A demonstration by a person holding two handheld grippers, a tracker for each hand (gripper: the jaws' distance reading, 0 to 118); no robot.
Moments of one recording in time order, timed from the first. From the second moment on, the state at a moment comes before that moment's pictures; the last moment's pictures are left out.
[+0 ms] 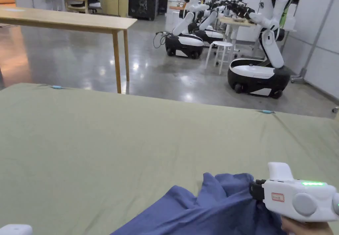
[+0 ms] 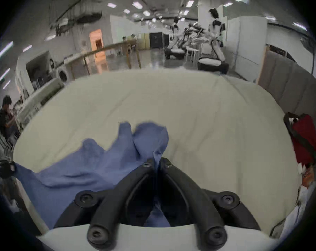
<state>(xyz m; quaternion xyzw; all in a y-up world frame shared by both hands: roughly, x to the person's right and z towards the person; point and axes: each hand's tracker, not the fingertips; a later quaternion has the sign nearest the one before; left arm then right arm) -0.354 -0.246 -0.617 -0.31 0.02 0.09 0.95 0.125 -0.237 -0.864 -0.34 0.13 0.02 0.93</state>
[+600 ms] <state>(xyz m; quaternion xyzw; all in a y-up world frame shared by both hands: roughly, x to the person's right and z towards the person) -0.325 0.006 -0.771 -0.13 0.03 0.00 0.99 0.191 0.095 -0.822 -0.08 0.06 0.06 0.99</state>
